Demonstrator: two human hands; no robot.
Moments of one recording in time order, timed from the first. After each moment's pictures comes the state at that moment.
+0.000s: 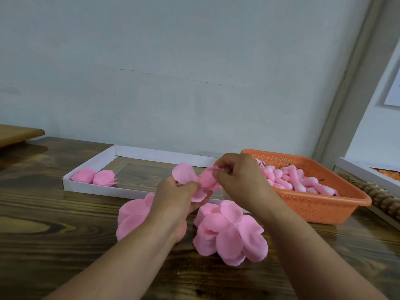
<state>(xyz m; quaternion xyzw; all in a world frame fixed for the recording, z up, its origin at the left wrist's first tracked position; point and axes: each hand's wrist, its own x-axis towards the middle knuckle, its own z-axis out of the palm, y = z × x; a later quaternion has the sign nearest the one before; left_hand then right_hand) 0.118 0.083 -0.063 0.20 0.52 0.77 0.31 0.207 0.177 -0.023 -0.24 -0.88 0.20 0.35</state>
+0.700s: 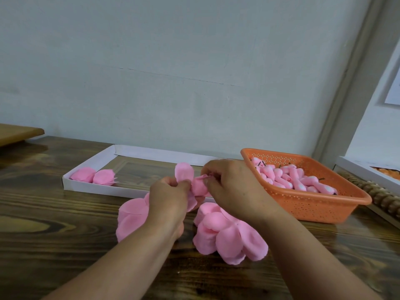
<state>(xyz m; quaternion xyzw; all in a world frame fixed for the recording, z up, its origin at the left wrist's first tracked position) 0.113 0.089 -0.069 0.14 0.61 0.75 0.23 0.212 0.149 -0.019 -0.19 -0.94 0.10 0.28</state>
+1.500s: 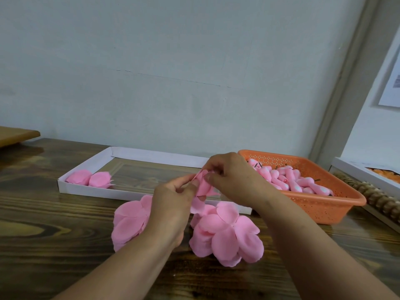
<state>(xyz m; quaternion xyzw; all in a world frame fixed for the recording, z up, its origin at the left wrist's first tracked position) 0.121 0.089 -0.077 0.29 0.55 0.76 0.20 0.207 0.176 -0.009 -0.20 -0.93 0.19 0.23</state>
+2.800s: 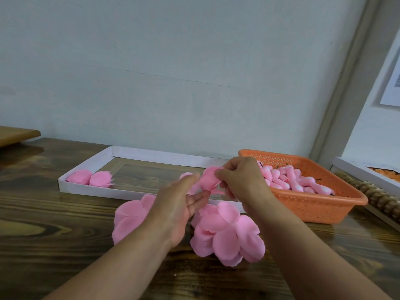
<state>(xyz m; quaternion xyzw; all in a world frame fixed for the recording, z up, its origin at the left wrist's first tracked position) 0.119 0.085 -0.069 0.21 0.46 0.76 0.40 0.199 0.197 -0.035 -0.34 -0.76 0.42 0.37</state>
